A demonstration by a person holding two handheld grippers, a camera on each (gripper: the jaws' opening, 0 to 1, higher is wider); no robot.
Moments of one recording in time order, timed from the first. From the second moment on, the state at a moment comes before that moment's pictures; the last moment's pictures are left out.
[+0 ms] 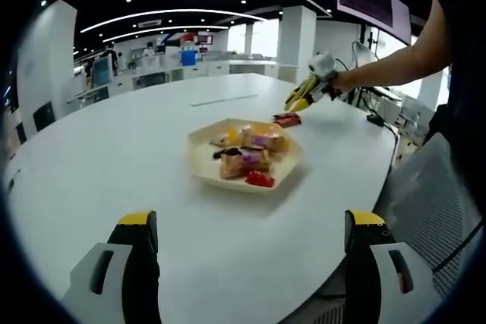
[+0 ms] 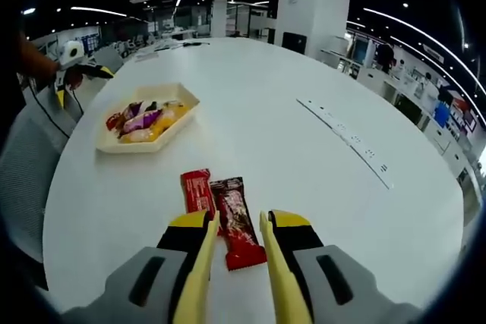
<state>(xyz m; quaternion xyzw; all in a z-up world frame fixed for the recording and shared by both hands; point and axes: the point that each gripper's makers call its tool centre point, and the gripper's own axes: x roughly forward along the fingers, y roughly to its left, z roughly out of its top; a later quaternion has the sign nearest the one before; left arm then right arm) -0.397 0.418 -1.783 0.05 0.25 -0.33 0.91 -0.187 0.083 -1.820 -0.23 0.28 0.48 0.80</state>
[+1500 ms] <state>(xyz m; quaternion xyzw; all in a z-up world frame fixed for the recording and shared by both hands) -0.396 0.418 -1.781 0.05 0.25 -0.33 0.91 -0.171 0.084 -1.812 -0.23 0.34 0.43 0.81</state>
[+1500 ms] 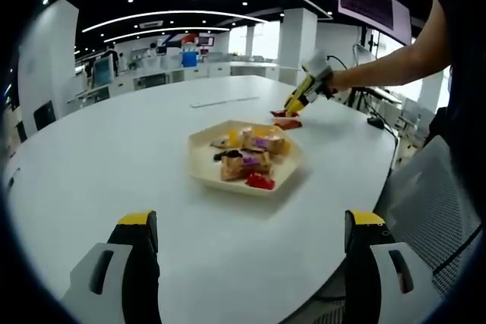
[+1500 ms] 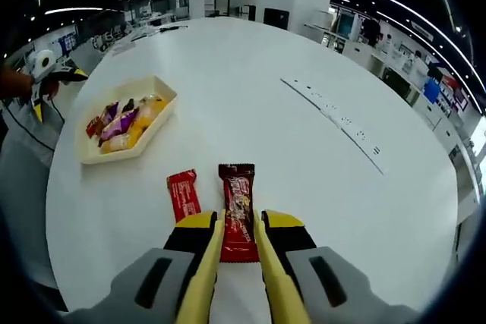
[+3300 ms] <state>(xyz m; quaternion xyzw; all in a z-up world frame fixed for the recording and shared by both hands) -0.394 0.418 -1.773 0.05 0.23 -0.33 0.92 -0.199 0.196 -1.732 -0.23 0.31 0.47 0.79</state>
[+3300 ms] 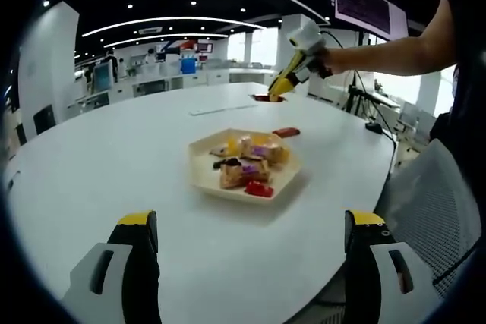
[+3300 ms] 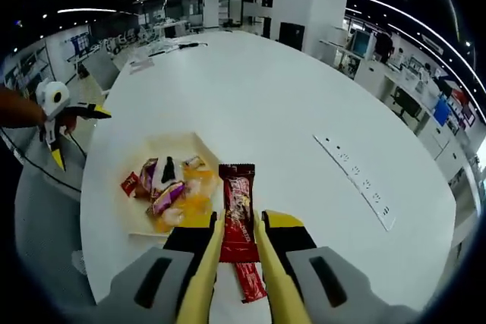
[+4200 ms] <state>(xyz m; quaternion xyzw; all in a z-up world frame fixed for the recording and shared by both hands) -0.393 0.418 -1.764 0.04 0.21 -0.33 0.92 -0.250 0.295 -1.714 -0.24 0.29 0.53 0.76</state>
